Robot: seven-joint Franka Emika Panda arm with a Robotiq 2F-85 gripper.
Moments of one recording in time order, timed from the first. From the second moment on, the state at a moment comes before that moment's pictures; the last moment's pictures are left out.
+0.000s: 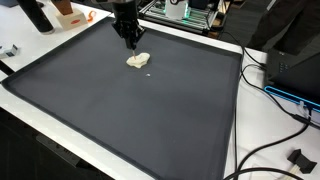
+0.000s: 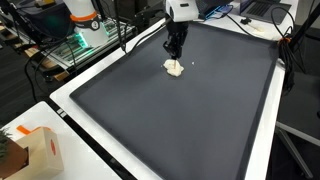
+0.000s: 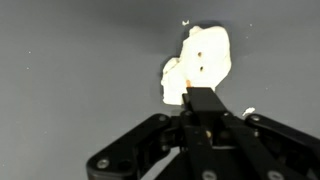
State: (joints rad) arm -0.44 0.83 0.76 -1.48 2.51 4.21 -2.71
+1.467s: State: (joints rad) arm -0.42 0.86 0.74 -1.46 2.51 4.22 -2.71
